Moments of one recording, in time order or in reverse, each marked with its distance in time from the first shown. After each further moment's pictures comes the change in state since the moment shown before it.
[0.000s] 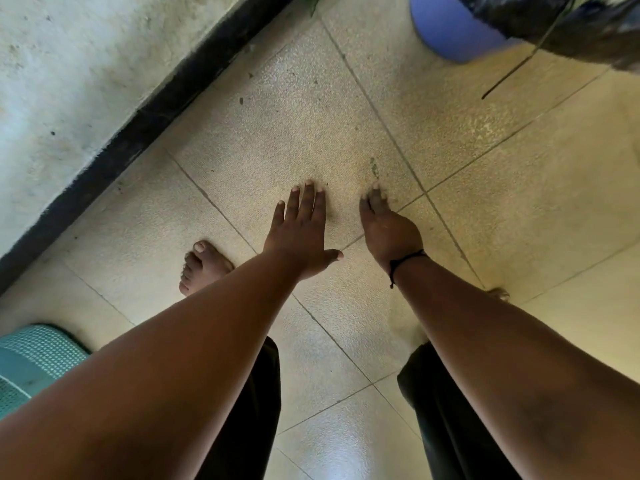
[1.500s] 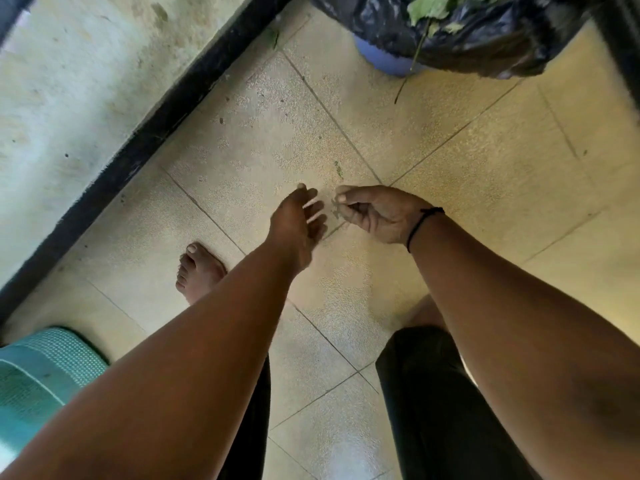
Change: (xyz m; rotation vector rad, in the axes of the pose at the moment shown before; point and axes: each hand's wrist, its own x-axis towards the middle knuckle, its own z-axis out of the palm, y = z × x) left_hand -0.028 0.076 -0.047 -1.882 0.114 -0.572; right_hand -0.022 0.026 -0.106 1.946 -0.426 0.688
